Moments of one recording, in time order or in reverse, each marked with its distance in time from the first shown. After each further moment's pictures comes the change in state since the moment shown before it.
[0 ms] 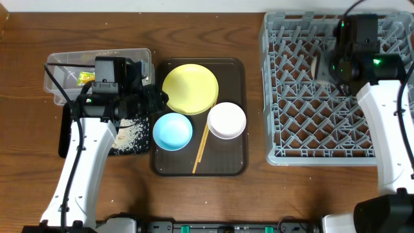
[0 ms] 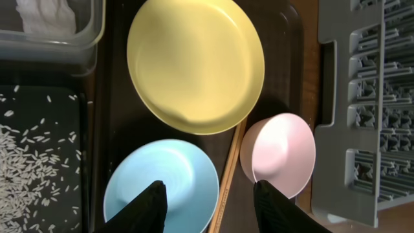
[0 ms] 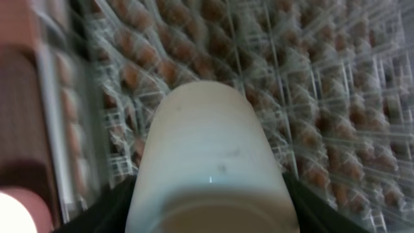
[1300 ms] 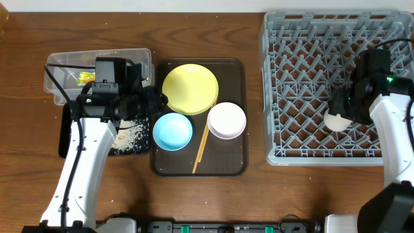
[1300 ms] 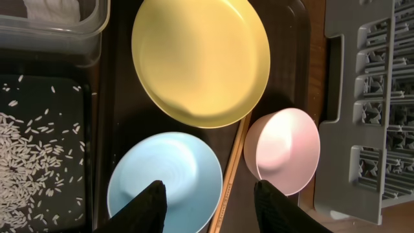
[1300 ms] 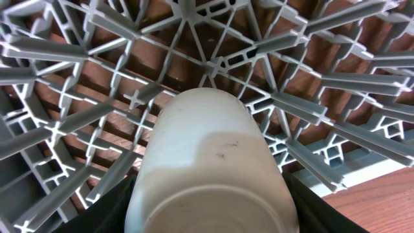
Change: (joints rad) left arm 0.000 0.000 0.000 -0.024 -0.007 0.000; right arm -0.177 -0.038 -0.270 0.006 -0.049 0.035
